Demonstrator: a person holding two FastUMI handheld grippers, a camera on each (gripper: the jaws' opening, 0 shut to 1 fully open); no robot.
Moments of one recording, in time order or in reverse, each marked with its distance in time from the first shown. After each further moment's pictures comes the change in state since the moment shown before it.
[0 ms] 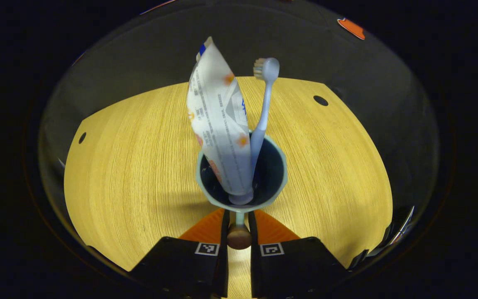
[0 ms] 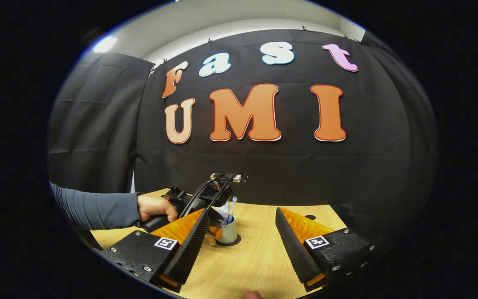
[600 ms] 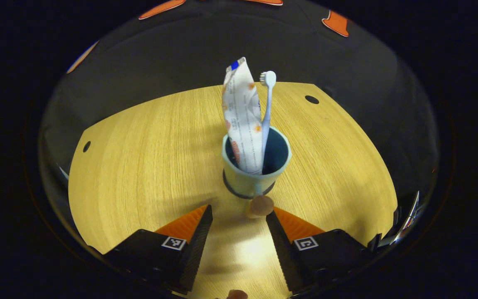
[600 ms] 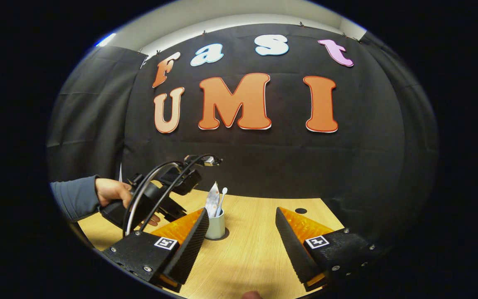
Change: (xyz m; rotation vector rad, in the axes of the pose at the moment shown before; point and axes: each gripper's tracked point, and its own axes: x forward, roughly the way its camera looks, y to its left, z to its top) left arm -0.036 0.034 -0.024 0.084 -0.087 -0.020; right arm 0.018 -0.011 -0.026 -0.034 0.050 -0.065
